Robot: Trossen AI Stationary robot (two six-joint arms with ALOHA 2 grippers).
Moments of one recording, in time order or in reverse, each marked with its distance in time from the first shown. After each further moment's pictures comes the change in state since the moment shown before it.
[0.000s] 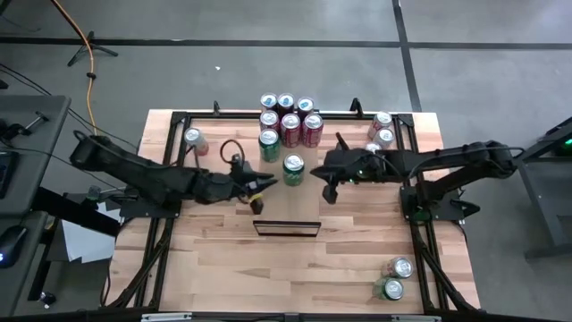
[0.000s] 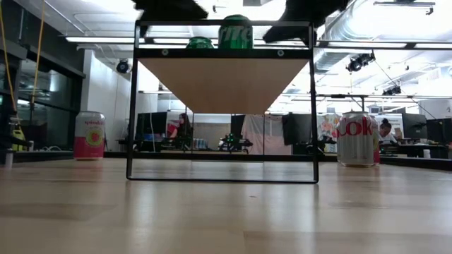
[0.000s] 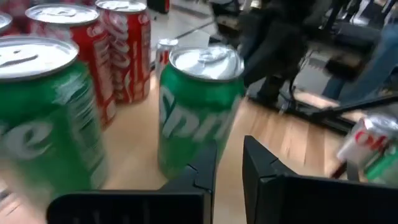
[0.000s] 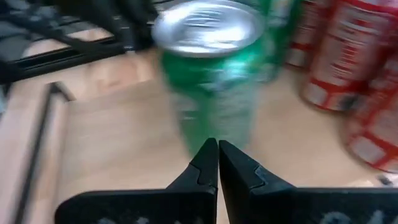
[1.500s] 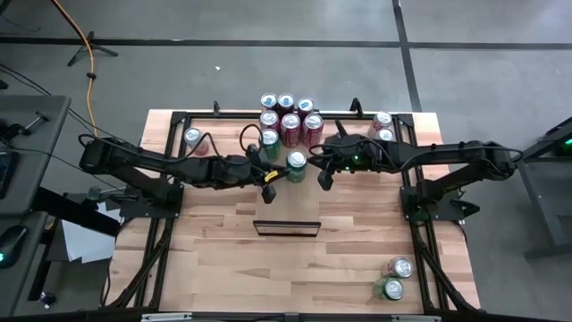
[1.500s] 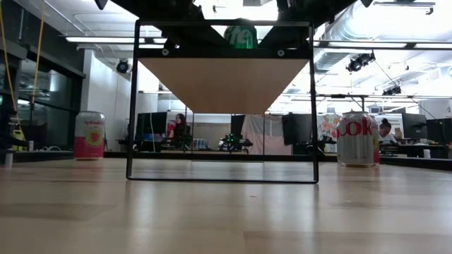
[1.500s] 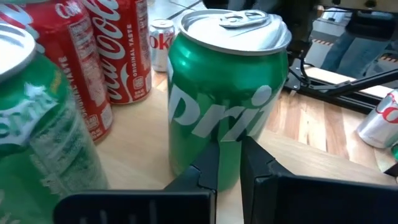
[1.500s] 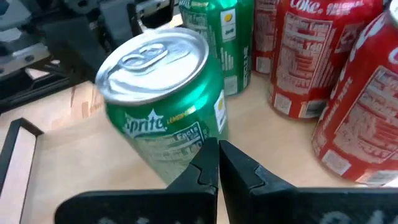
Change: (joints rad) left arm 0.196 0.111 0.020 0.062 0.246 0.133; right arm -0.111 0.024 -0.001 0.054 -0.084 0.034
